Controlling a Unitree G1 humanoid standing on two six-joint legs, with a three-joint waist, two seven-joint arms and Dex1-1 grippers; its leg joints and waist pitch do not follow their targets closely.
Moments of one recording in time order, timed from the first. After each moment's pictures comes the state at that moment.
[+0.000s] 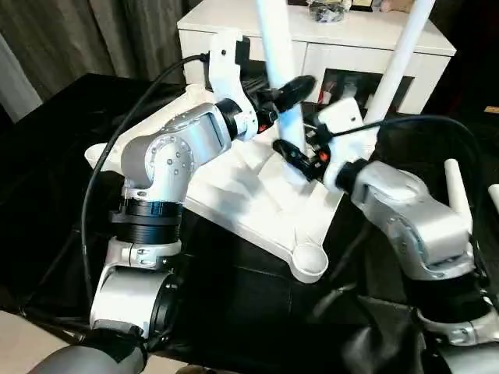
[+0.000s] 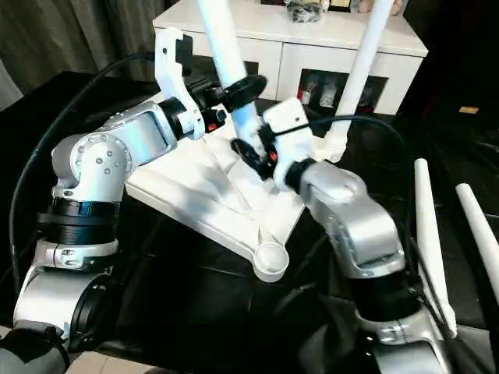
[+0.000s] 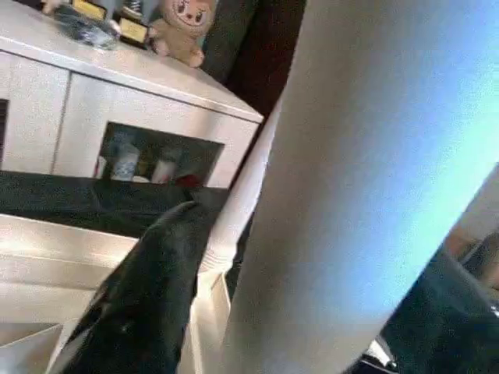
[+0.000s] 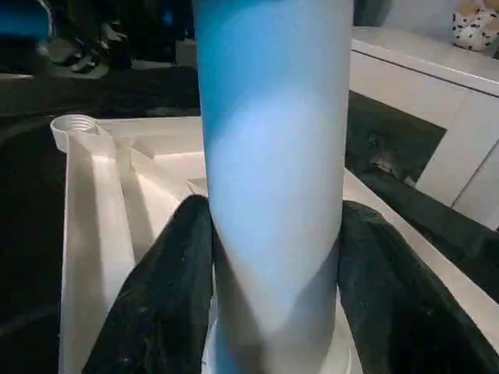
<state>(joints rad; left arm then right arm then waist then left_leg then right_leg) -0.93 0.04 0.14 0.18 -0.59 0.85 -0.25 -0.57 -0.29 0.15 -0.13 0.26 0.66 0.33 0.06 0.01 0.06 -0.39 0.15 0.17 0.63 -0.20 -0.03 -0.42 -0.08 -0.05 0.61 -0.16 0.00</state>
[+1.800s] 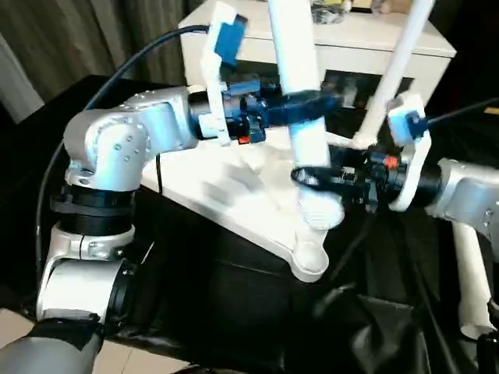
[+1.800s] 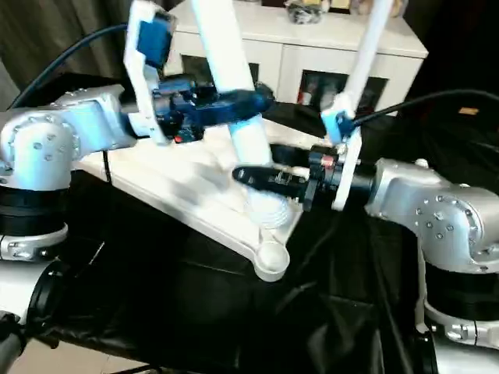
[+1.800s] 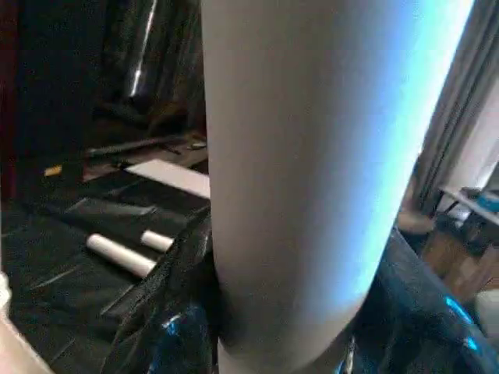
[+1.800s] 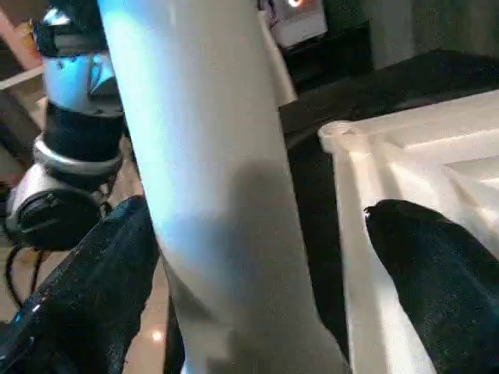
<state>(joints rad) -0.97 0.29 0.05 0.08 -0.84 1.01 -0.89 -0.56 -0.53 -0.15 -0.23 0.88 1.12 0.85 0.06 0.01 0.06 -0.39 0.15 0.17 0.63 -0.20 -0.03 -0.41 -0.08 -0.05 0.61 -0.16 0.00</state>
